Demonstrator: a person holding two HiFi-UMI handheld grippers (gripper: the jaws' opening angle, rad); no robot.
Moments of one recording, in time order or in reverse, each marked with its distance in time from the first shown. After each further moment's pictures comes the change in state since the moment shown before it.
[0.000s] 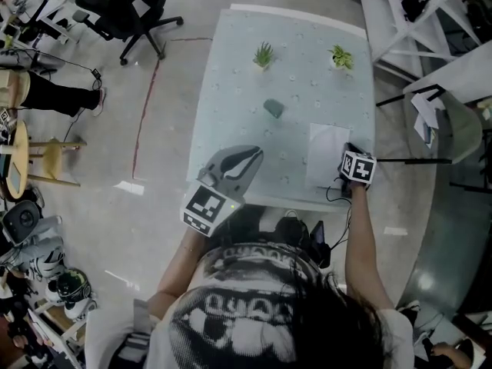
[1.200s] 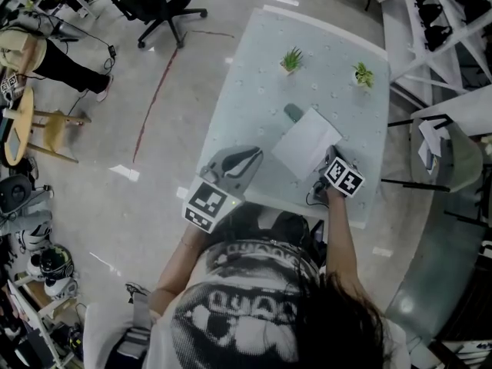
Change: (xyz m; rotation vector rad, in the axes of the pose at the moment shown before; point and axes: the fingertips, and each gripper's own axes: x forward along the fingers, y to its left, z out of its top) left arm -0.040 0.031 -0.025 -0.051 0.004 0.118; right arm 0.003 0.116 0.027 0.297 -0.186 0.182
